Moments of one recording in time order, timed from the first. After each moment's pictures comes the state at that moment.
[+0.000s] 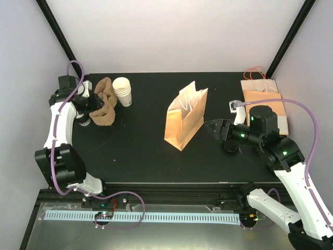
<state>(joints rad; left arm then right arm) 0.26 1.50 1.37 -0.87 0.38 -0.13 0.46 0.82 1.17 -0.85 -0.36 0.56</state>
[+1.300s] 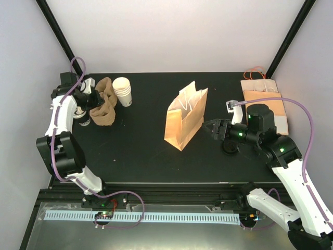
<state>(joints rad) 0.28 1.64 1.46 -0.86 0.49 -0.09 0.46 0.84 1.17 -0.86 -0.40 0.55</state>
